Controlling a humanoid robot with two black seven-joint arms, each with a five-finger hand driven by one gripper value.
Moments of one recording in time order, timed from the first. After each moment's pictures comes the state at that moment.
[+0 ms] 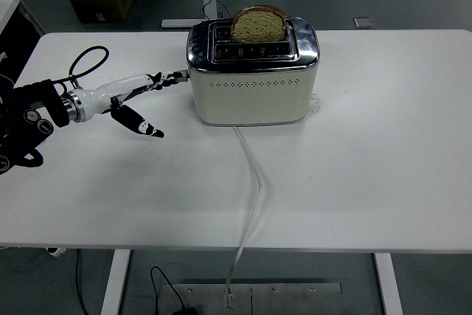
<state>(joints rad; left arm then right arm) -0.88 0.49 -0.50 -0.81 1.21 -0.32 -0.40 0.04 0.00 0.26 0.08 -0.30 0.07 0.19</state>
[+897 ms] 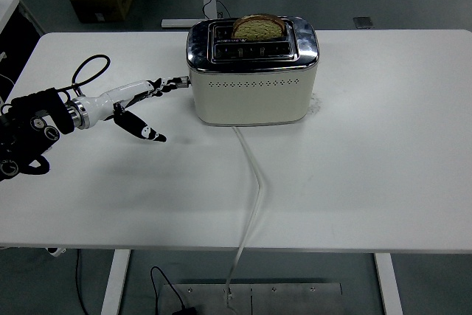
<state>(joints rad) -0.86 0.45 -0.50 -0.76 1.19 -0.30 -0.40 0.04 0.00 0.26 0.08 -0.30 0.07 0.19</state>
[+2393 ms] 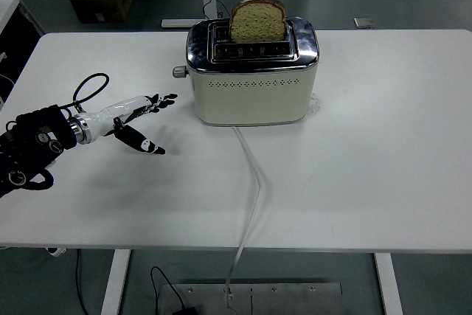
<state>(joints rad) -0.81 0.41 -0.50 -0.68 1.17 -0.30 -0.40 0.04 0.00 0.26 0.08 -0.30 0.07 0.19</state>
